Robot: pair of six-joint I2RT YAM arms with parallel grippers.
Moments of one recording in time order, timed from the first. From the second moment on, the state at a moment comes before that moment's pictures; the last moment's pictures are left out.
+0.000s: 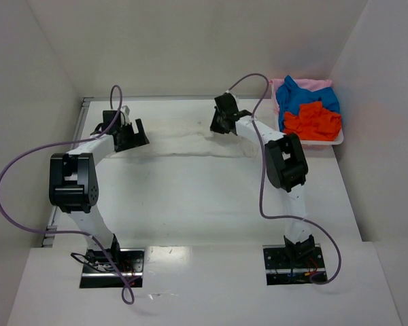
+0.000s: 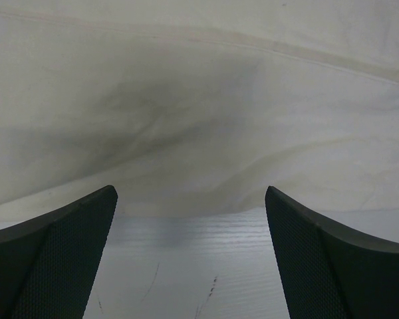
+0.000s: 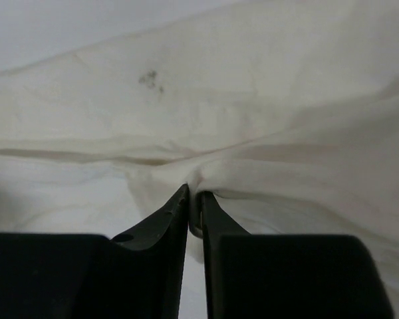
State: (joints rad) left arm 0.05 1.81 1.19 -0.19 0.18 -0.27; right arm 0.44 2.21 1.75 -0.33 0.08 0.65
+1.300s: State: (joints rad) left arm 0.05 1.98 1.57 -0.27 0.18 -0.06; right arm 0.36 2.11 1.64 -0.26 0.14 0.53
